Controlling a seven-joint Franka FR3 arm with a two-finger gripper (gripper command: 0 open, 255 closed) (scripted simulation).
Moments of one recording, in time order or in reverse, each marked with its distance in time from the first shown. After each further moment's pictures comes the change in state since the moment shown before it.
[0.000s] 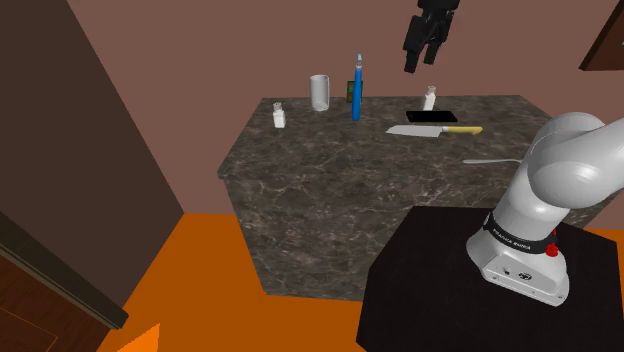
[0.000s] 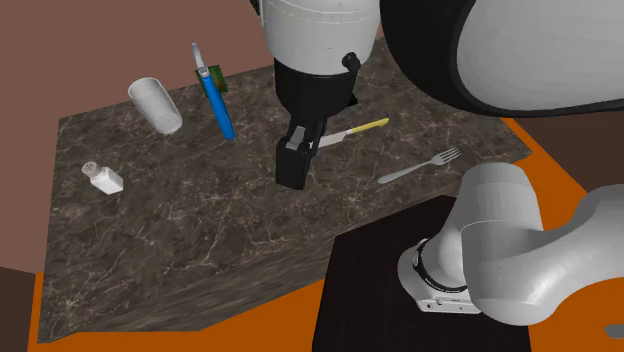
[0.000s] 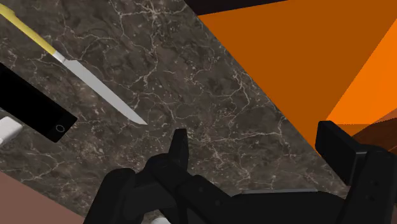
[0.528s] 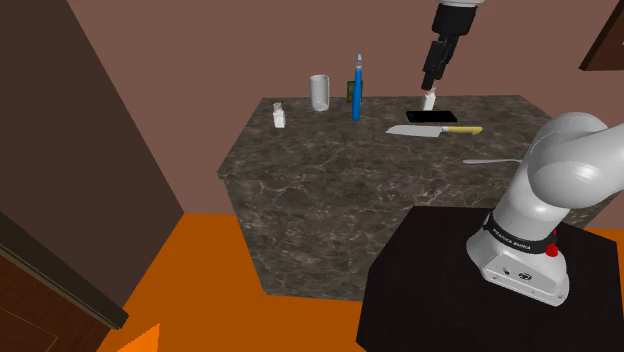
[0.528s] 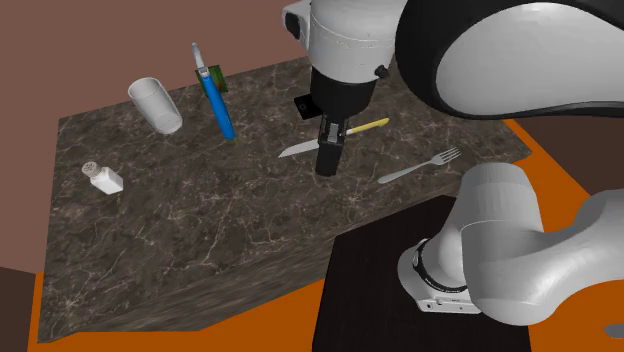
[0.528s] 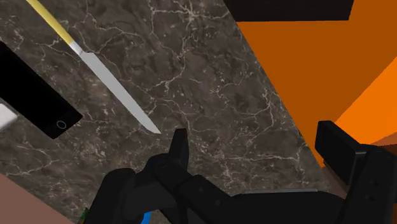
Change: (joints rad) arm -0.001 -0.096 -0.127 -0.170 -0.098 0.082 -0.222
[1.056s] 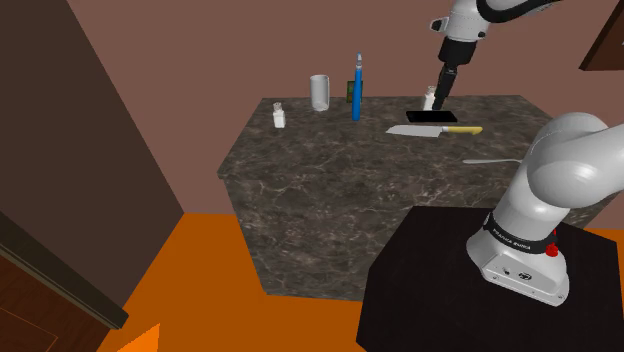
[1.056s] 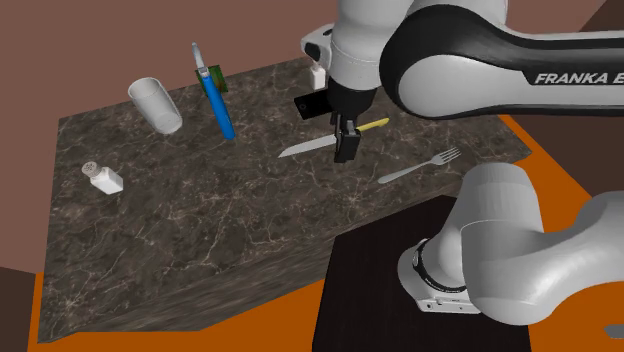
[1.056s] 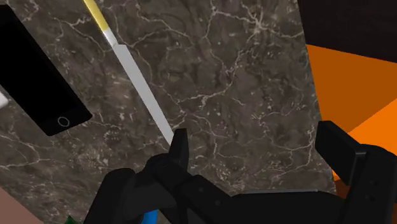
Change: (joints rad) arm -0.020 -0.005 -0.215 -0.157 -0.165 0.175 -0.311
